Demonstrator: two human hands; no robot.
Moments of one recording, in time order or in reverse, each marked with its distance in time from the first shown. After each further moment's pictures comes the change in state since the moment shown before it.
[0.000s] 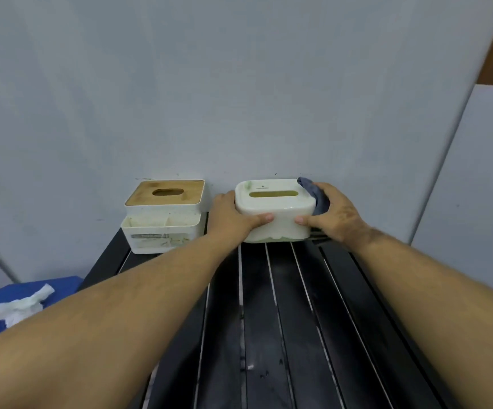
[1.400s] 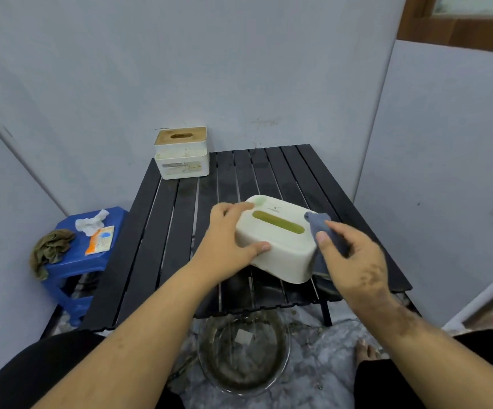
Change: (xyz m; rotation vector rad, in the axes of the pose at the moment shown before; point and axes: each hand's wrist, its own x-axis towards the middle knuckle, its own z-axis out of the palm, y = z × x) left_hand -0.331 0.061 -0.094 0.208 -0.313 0.141; right_hand -0.386 -0.129 0.002 -0.086 0.399 0.228
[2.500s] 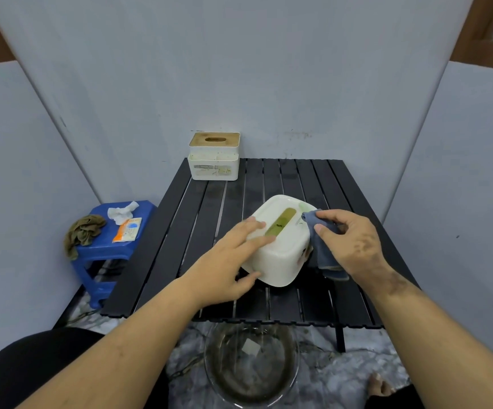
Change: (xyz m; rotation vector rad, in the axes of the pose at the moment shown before) left_hand -0.020 -0.050 -0.015 0.345 -0.032 0.434; right_hand 0.078 -0.009 0.040 0.020 -0.286 -0.118
